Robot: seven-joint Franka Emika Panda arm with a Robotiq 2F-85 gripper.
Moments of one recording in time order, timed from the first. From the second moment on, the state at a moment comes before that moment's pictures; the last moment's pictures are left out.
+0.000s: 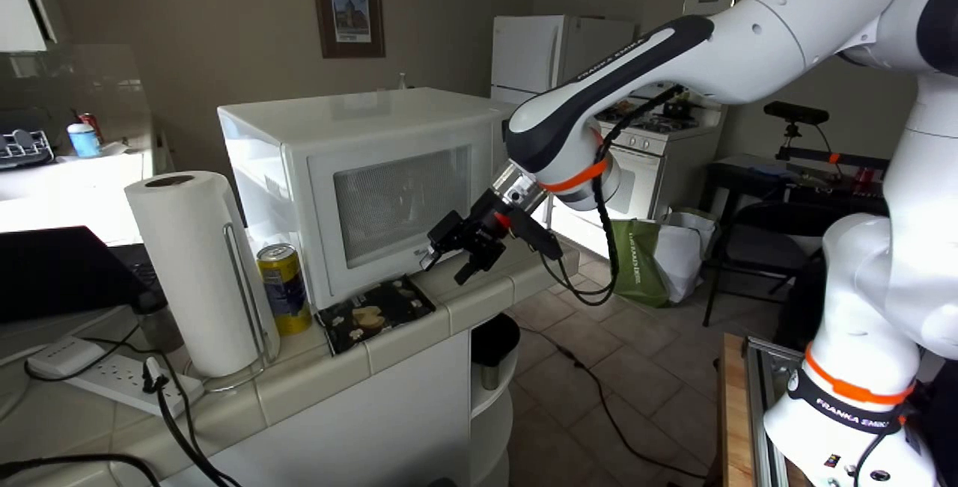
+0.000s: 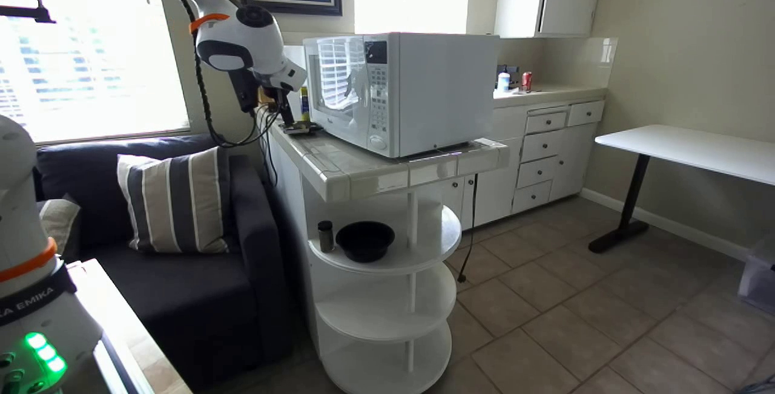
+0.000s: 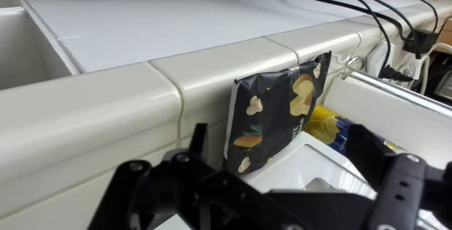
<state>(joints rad) 0.28 0.06 0.06 -2.25 1.15 2.79 -0.30</state>
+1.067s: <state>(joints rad) 0.27 0.24 0.06 -2.12 1.21 2.79 -0.40</state>
